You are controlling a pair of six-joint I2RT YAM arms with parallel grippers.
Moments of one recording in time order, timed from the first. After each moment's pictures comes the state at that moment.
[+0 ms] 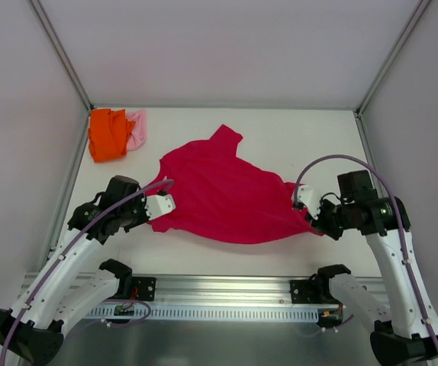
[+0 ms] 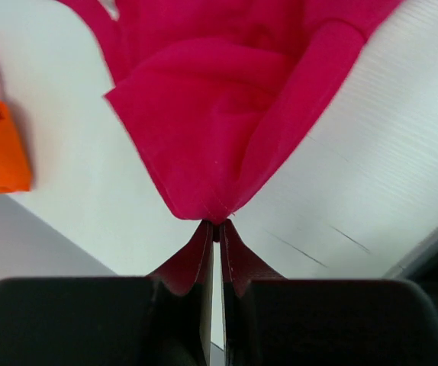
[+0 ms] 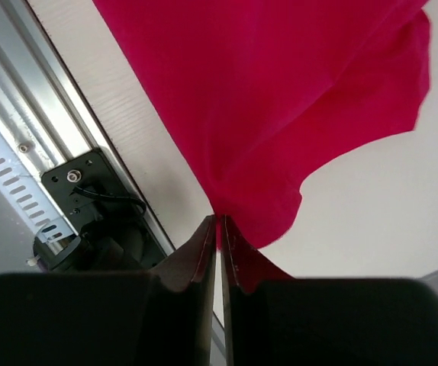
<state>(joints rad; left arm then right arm) -0.41 0.78 0.80 -0.97 -0.01 0.82 0.21 0.82 1.10 -1.43 -0.34 -0.92</state>
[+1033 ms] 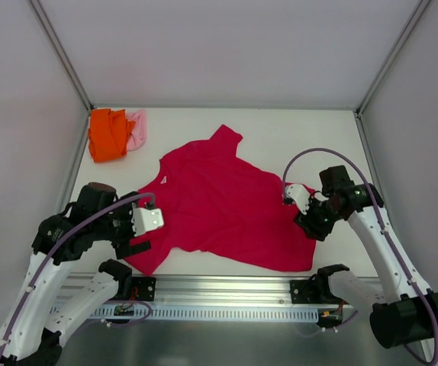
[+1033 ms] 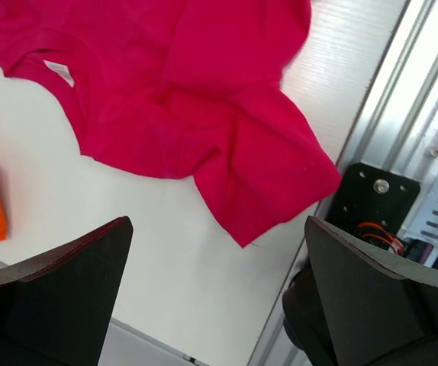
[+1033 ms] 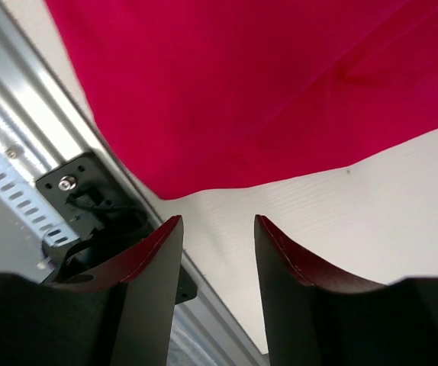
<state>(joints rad) -0.41 0.64 1.05 -1.38 0.29 0.85 0.24 0.98 0.95 -1.34 -0.31 -0.86</state>
